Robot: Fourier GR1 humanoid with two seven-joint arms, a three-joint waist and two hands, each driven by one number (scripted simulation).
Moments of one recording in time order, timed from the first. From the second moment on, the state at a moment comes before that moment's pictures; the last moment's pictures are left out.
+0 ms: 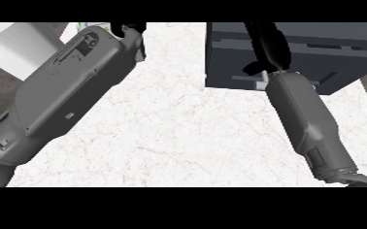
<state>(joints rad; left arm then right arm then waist) -1.17 0.37 -0.58 -0.99 0.86 0.84 0.04 -0.88 -0.17 -0.09 -0.58 1.26 -0.51 -0.16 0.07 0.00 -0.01</state>
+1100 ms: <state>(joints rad) -1.10 0.46 -0.58 -1.18 0.81 0.85 0.14 -1.15 -0.24 -0.18 -0.20 1.30 -0.62 -0.10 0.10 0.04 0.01</state>
